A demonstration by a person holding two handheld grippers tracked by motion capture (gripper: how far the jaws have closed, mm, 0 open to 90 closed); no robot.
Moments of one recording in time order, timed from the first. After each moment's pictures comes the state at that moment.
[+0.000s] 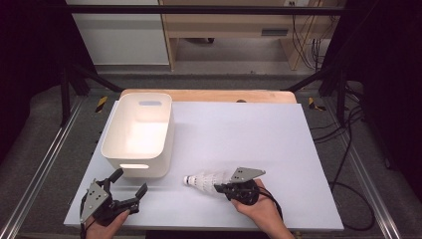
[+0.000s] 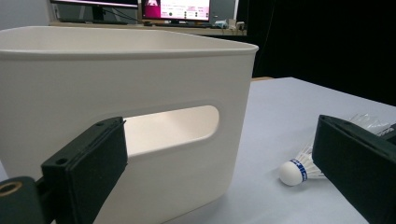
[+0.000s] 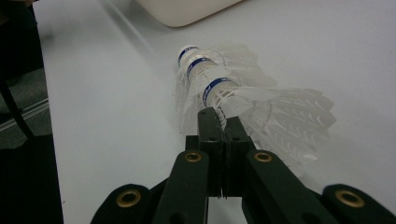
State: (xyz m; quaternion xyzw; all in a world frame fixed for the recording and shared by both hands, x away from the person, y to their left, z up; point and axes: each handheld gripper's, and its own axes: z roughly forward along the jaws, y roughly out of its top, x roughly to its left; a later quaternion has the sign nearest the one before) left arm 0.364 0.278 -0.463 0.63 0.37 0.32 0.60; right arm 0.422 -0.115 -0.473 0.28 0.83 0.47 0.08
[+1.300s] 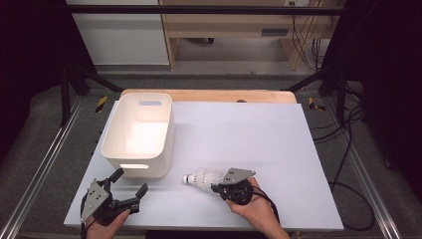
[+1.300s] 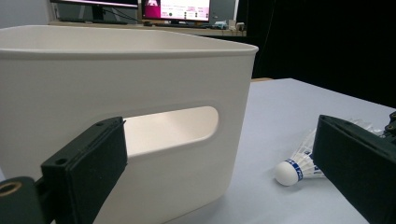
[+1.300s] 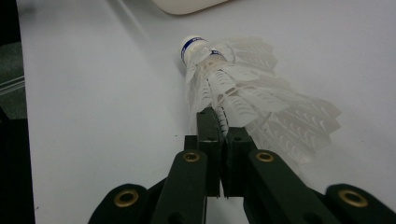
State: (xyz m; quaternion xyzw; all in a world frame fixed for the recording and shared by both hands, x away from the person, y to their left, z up) left arm 0.364 0.278 -0.463 0.63 0.37 0.32 0.60; right arm 0.424 -0.098 -0.474 0.25 0.86 0.44 0.11
